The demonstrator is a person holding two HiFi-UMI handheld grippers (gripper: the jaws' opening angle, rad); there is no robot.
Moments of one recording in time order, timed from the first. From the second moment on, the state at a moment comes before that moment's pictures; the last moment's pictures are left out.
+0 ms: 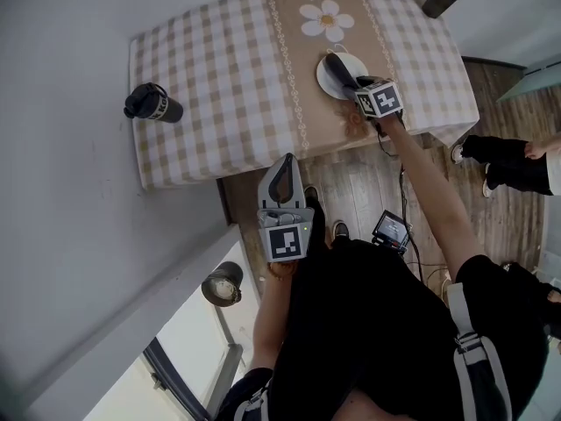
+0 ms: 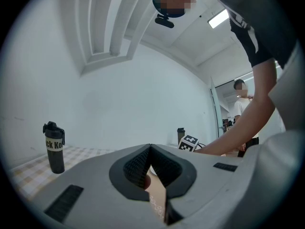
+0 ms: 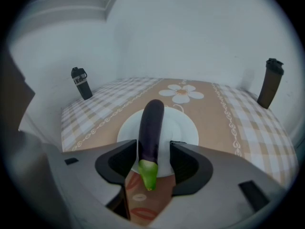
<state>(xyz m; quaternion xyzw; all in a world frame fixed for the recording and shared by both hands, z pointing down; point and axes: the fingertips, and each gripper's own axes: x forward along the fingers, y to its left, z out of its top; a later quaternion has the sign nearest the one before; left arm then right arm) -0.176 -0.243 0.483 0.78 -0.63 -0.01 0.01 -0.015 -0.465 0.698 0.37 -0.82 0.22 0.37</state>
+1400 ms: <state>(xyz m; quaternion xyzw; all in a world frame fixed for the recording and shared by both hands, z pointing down) -0.110 -0.274 0.420 0.79 -0.61 0.00 -0.07 0.030 -0.390 0.445 0.38 -0.92 0.06 0.10</state>
